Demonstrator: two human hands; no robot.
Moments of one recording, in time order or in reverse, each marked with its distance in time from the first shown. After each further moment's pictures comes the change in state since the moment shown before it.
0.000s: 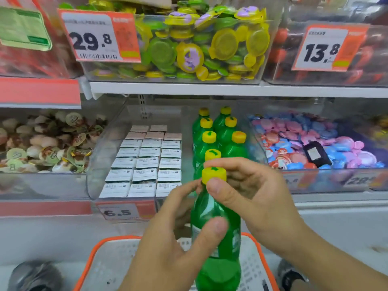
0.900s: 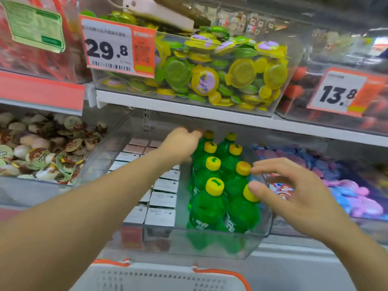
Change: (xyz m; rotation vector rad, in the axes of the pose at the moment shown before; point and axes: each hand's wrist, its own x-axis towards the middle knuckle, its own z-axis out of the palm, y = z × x) left_hand 0.228 -0.017 -0.032 0.278 0.198 -0.339; right_hand 0.059 -0.008 -0.098 -0.965 -0.023 -0.089
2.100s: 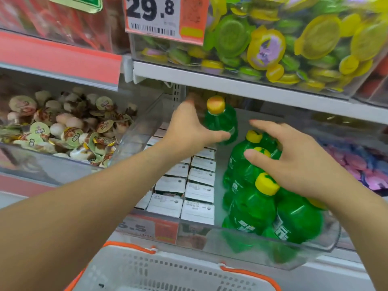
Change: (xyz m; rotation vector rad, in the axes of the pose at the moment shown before) left_hand 0.001 -0.043 -0.048 0.094 0.254 0.416; right_hand 0.079 -0.042 0.056 -0.249 -0.146 0.019
